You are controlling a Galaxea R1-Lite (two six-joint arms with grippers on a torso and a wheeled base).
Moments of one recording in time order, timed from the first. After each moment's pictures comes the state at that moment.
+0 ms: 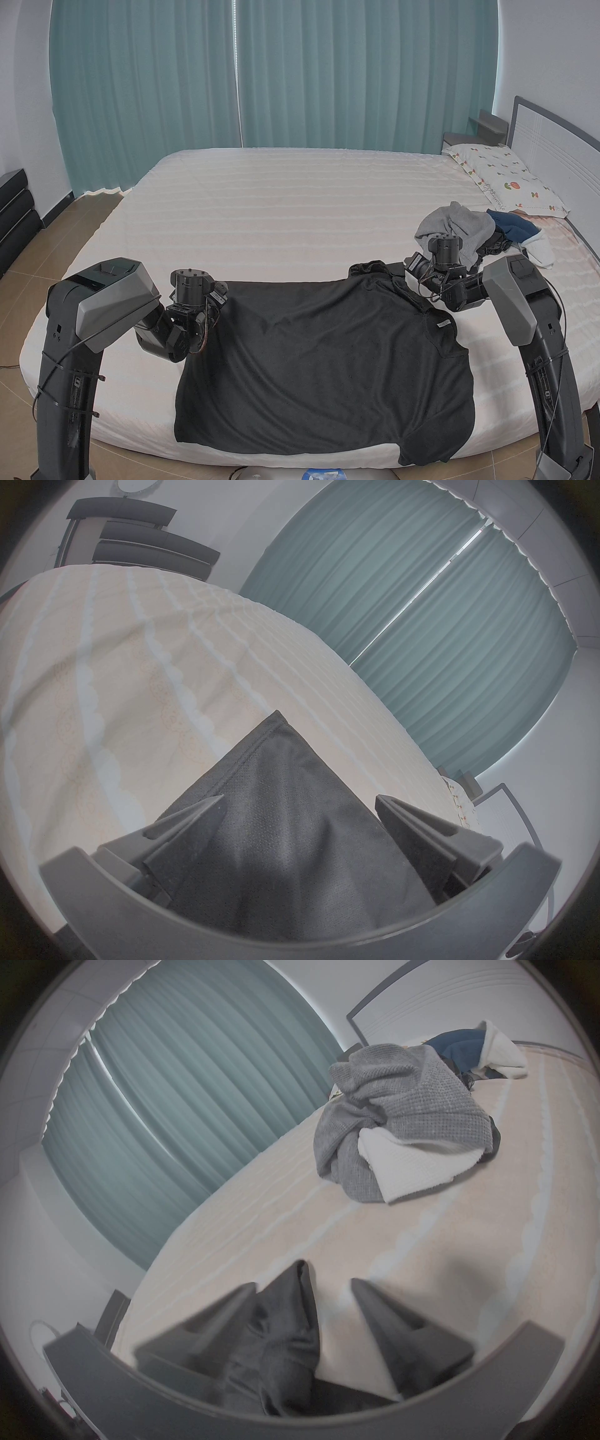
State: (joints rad) left arm -0.24 2.54 -1.20 -0.88 0.28 -0.93; right arm 0.14 2.79 -1.92 -0.51 -0.10 0.70
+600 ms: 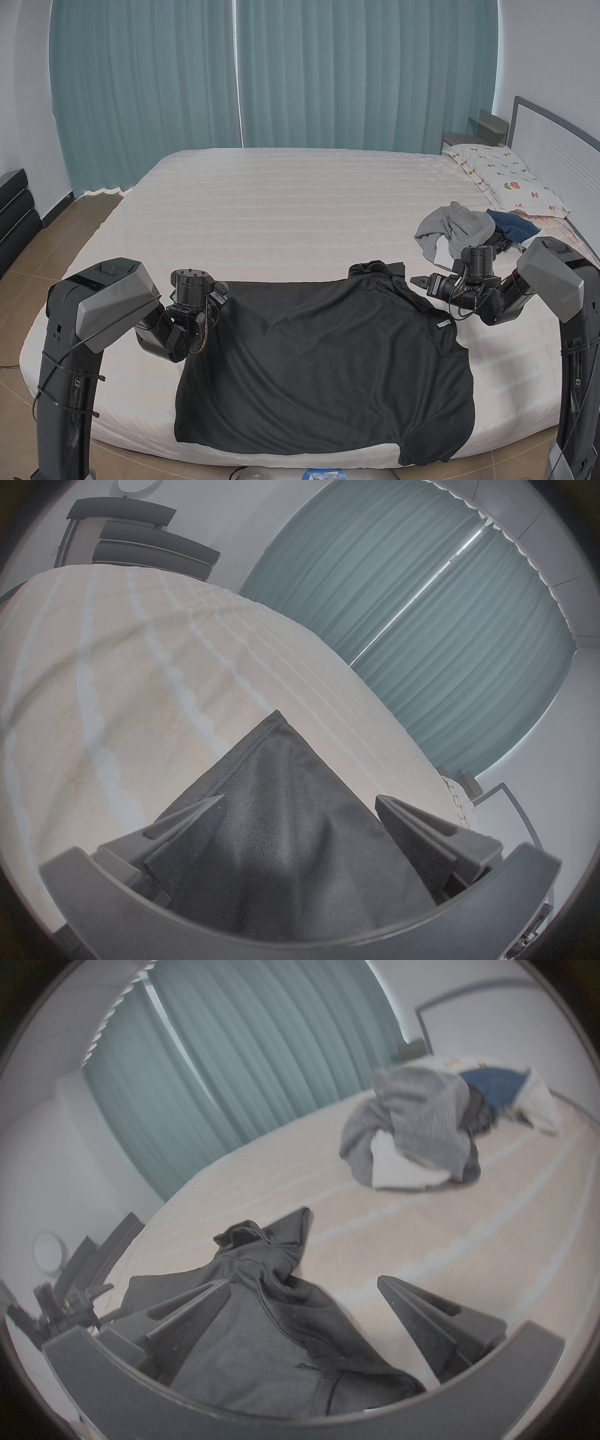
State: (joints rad) left arm -0.24 2.54 -1.20 -0.88 0.28 -0.93; right arm 0.08 2.49 -1.30 -0.71 0.15 0.38
